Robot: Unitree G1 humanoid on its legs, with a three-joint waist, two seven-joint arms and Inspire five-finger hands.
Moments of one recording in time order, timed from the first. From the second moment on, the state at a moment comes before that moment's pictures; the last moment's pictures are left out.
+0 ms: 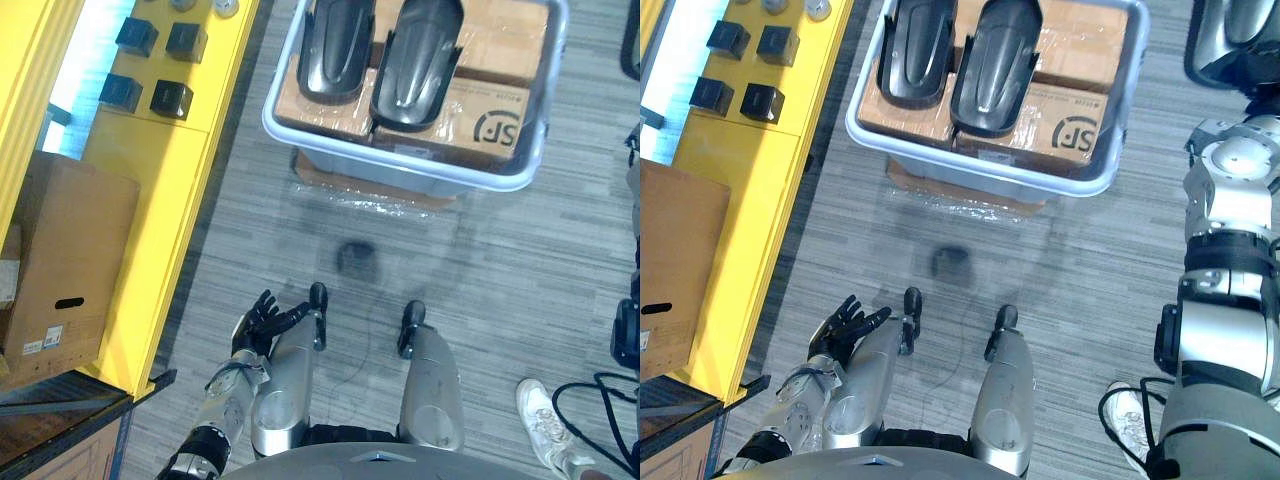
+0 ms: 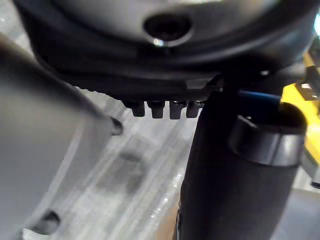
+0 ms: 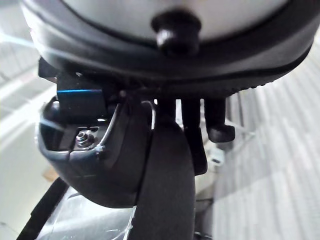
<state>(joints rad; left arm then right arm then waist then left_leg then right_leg) 0.08 0.14 -0.16 0.51 -0.61 -0.13 0.04 -0.77 -0.79 -0.24 0.59 0.28 -0.03 -0.57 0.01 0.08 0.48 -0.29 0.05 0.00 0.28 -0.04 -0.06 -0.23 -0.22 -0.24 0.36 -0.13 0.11</state>
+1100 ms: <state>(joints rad) 0.01 0.15 -0.38 -0.18 -0.68 -0.05 -0.17 -0.06 -0.23 0.11 -0.13 -0.18 -0.24 -0.47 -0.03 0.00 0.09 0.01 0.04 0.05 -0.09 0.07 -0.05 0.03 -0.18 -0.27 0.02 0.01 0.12</state>
